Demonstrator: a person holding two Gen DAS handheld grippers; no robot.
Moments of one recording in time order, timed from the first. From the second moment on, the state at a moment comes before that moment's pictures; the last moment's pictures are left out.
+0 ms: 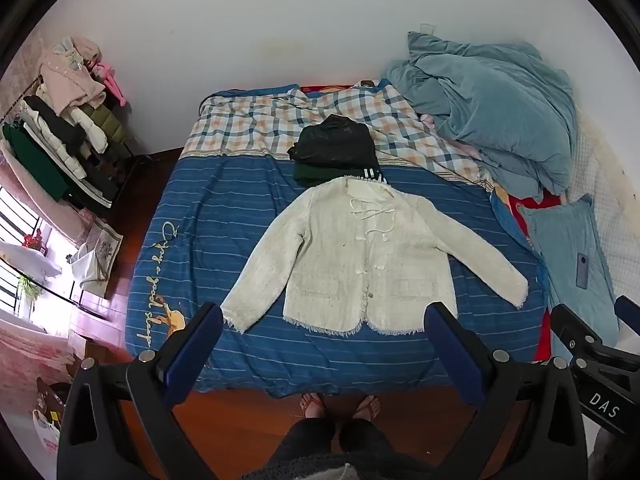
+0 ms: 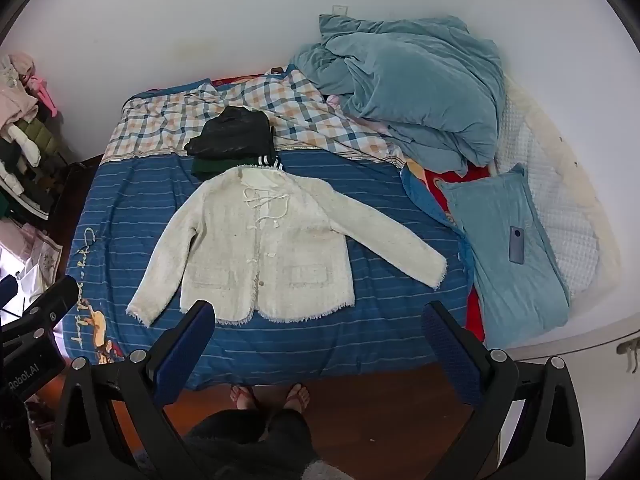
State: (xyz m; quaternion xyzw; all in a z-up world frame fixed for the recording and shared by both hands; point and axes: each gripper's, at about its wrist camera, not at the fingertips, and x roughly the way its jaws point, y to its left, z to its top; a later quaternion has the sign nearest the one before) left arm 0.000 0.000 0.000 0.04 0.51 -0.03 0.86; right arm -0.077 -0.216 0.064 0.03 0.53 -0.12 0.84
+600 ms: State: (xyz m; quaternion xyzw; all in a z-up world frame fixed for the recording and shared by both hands) left arm 0.001 -0.001 0.000 0.04 0.51 -0.03 0.86; right arm -0.076 -0.219 0.064 0.02 0.53 -0.12 0.84
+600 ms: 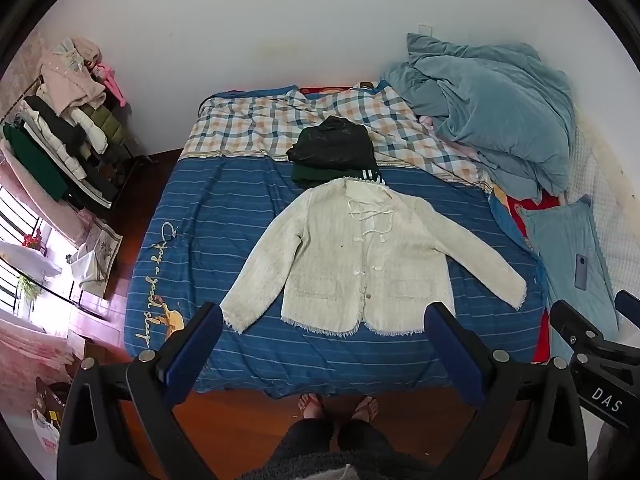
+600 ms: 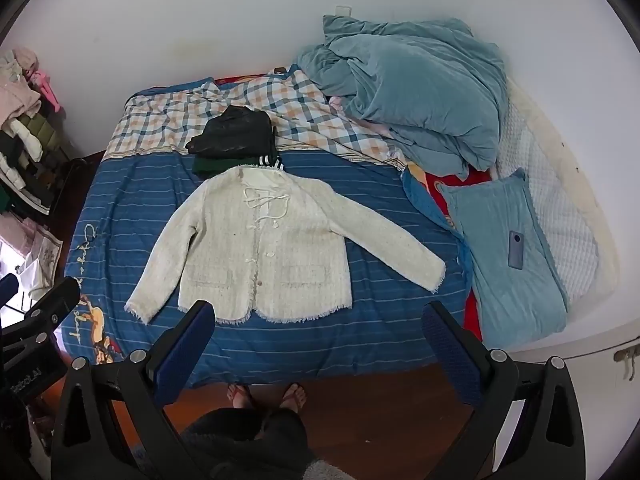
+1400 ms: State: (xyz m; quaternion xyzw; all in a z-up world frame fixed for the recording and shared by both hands) left arm -0.003 0.004 0.005 0.03 0.51 -0.03 0.86; right arm -0.080 -0.208 0.066 0.01 0.53 -0.11 0.84
